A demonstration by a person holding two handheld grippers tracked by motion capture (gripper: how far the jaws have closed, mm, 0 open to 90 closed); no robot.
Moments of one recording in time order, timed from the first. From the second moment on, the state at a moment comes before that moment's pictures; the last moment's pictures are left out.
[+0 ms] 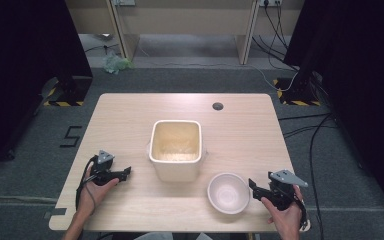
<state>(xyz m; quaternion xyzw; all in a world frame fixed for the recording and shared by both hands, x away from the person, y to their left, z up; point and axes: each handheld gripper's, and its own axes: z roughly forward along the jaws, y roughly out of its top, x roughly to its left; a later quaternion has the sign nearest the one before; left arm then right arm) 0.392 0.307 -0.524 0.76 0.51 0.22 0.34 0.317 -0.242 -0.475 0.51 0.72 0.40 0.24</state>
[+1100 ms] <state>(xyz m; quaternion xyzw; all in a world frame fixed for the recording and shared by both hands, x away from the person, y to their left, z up) 0.392 0.307 -0.524 0.76 0.51 0.22 0.34 0.331 -0.204 -0.499 0.47 0.77 0.40 0.16</state>
